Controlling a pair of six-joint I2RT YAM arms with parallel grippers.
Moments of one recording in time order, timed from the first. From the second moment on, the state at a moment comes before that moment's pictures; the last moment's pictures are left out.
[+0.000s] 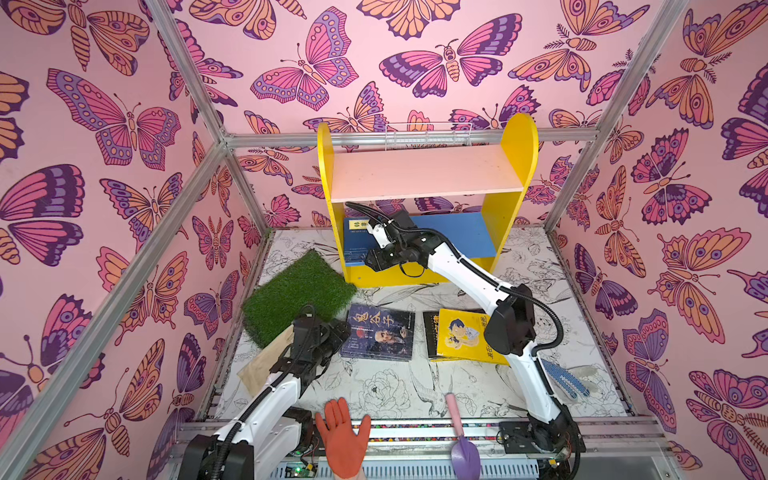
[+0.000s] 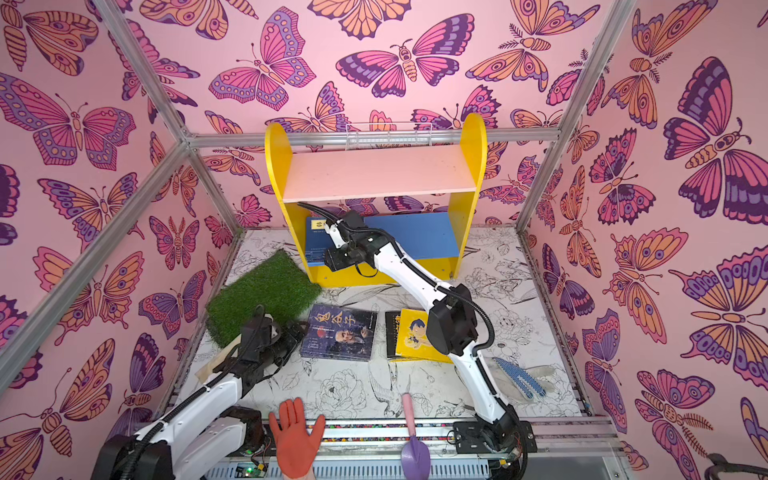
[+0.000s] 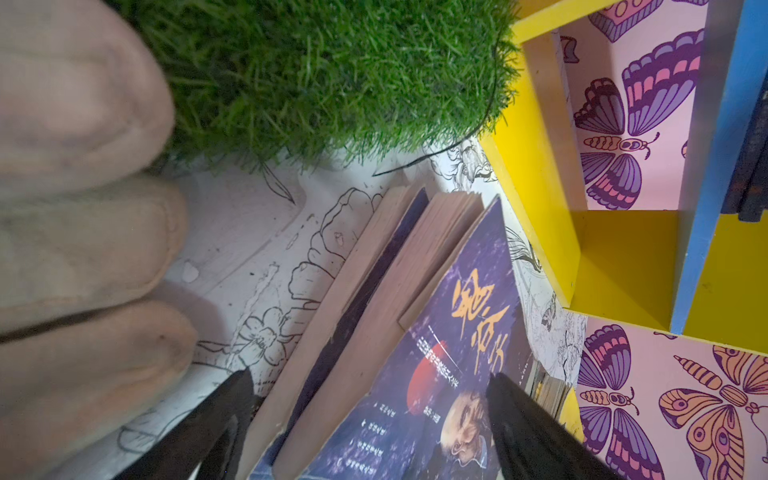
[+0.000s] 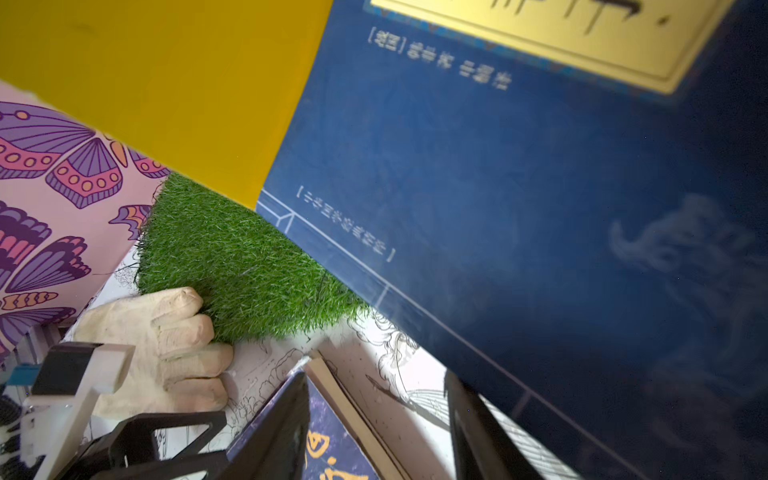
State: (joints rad) left arm -0.17 0.95 0.28 -0.06 0.19 -1.03; right arm 0.74 2.33 2.34 -0.79 -0.19 0.24
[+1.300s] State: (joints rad) left arm -0.20 1.18 0.43 -0.13 0.24 -0.82; right arm 0.72 1.88 1.15 -0.53 -0.52 0.40
